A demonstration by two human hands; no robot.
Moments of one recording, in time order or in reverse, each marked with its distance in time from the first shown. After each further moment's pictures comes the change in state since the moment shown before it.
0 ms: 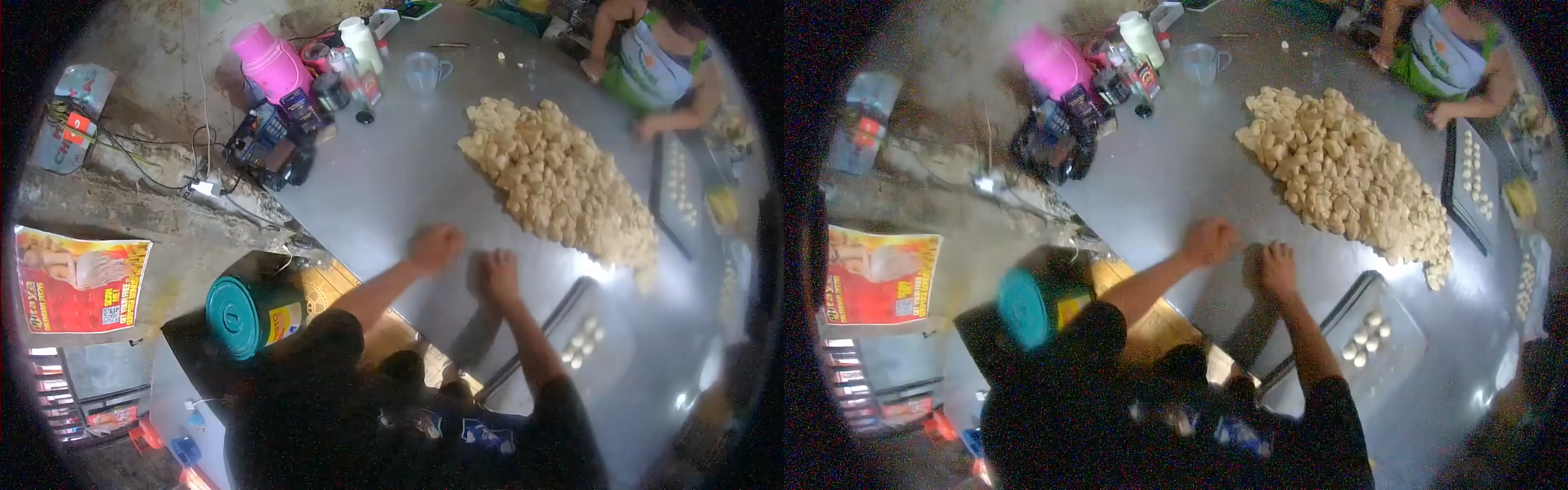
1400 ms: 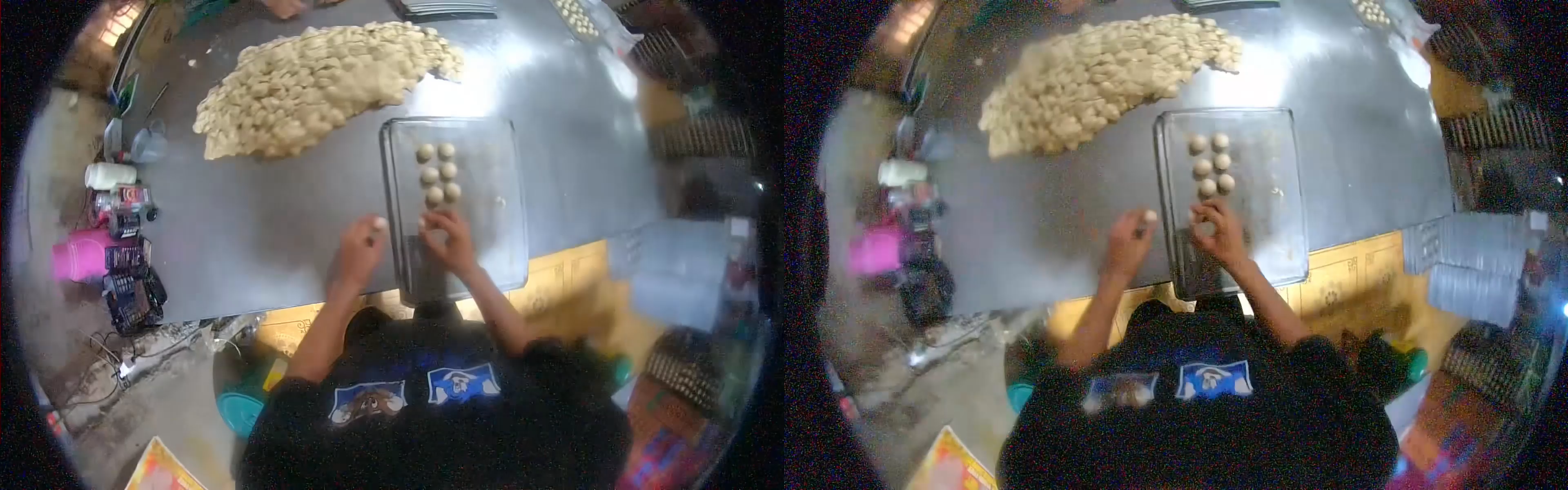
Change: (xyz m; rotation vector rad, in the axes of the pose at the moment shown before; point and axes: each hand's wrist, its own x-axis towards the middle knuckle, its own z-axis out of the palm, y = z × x) left_hand -0.098 0.130 0.147 -0.143 0.006 0.416; right_hand -0.238 -0.032 -0.104 0.617 0.702 0.724
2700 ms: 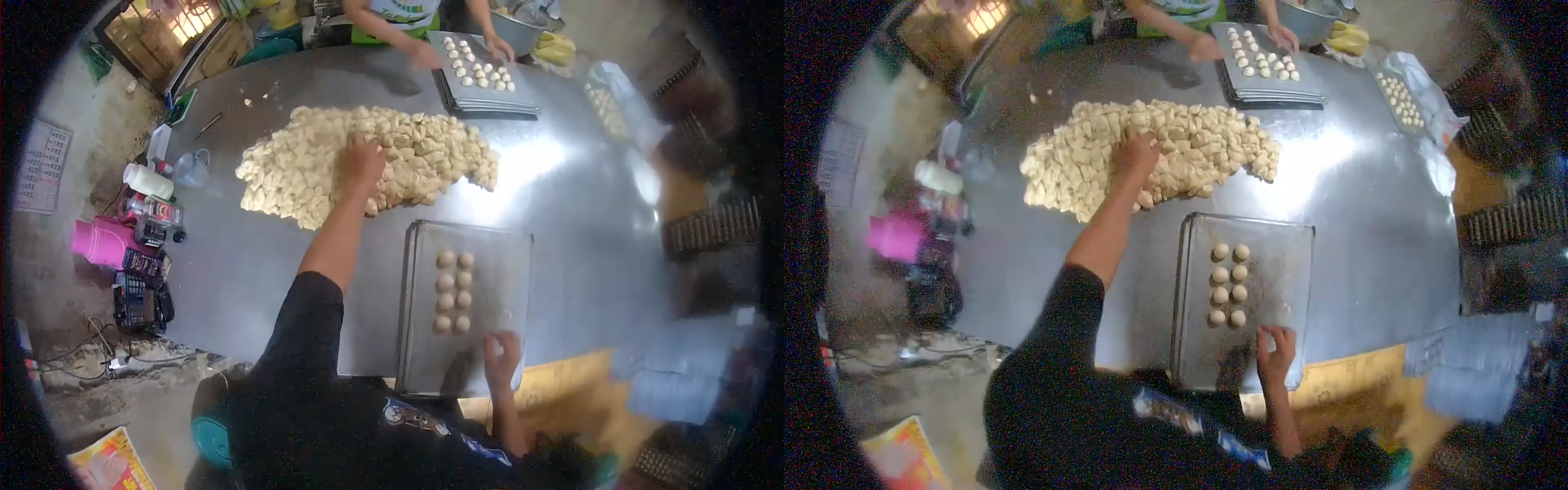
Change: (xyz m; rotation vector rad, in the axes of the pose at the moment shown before) left_hand 0.338 0.032 -0.018 0.521 0.419 0.132; right_hand -0.018 -0.001 -0.081 -0.374 0.264 0.203
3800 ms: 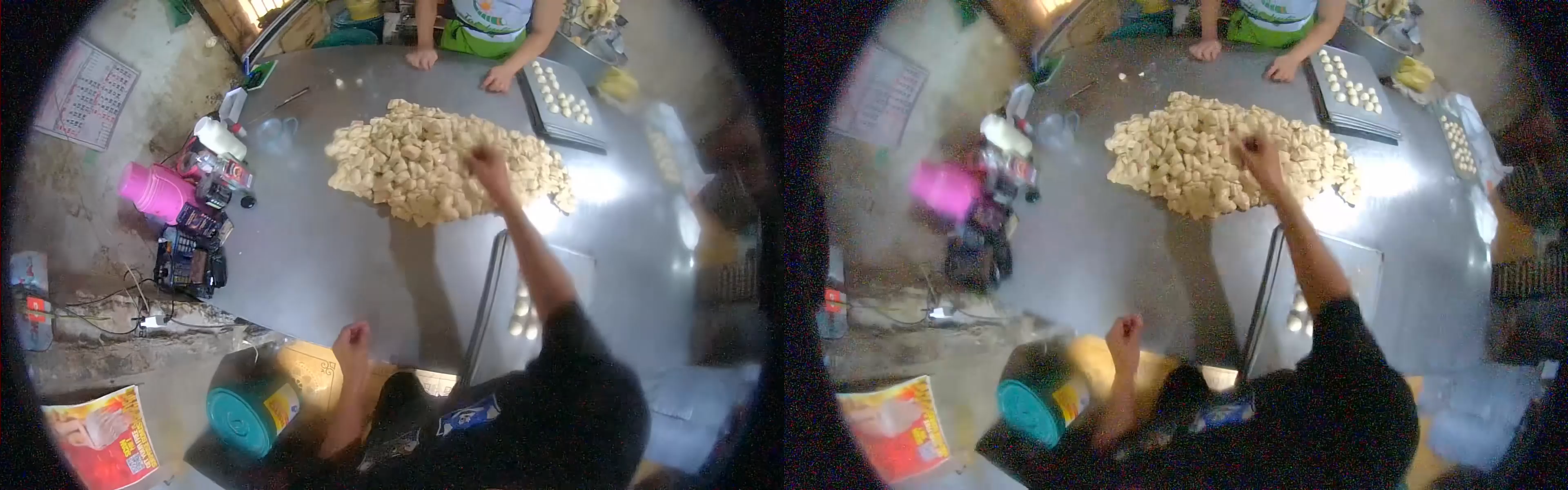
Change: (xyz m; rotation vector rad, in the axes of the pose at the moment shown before) left_hand -0.372 -0.133 -0.208 -0.669 0.127 -0.705; right_hand 0.272 -0.211 0.240 0.522 -0.471 -0.230
